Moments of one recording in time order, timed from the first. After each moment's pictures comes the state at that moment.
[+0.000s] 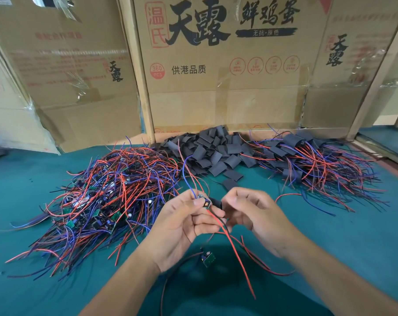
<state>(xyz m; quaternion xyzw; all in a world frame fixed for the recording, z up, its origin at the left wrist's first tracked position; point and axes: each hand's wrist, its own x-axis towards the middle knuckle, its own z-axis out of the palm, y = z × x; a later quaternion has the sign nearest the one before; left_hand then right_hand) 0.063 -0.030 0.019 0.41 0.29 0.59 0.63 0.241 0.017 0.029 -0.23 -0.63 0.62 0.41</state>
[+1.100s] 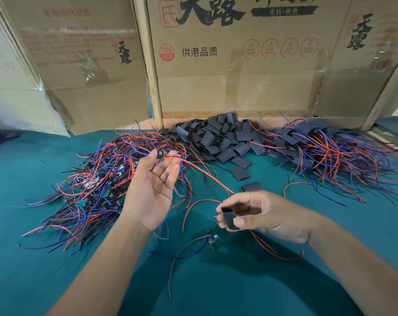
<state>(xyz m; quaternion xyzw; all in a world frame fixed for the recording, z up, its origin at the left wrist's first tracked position) 0.019 -0.019 0.038 0.20 0.28 0.77 0.54 0.265 0.034 0.009 -0.22 -0.64 0.71 0.19</state>
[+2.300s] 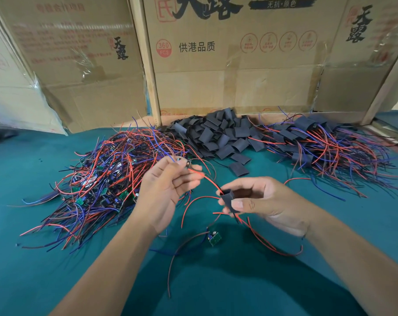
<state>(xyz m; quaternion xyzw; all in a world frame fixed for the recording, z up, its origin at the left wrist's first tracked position) 0.038 -0.020 0.025 0.37 0.37 0.70 0.49 0.258 0.031 0.019 -0.22 -0.63 0.69 0.28</state>
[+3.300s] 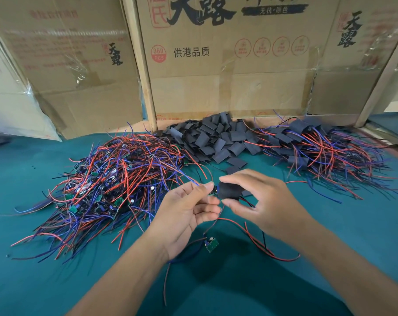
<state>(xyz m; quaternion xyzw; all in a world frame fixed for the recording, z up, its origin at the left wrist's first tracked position) 0.070 -0.029 0.015 0.35 0.42 0.59 0.60 0.254 0.018 0.031 -0.27 -0.88 0.10 0.37</state>
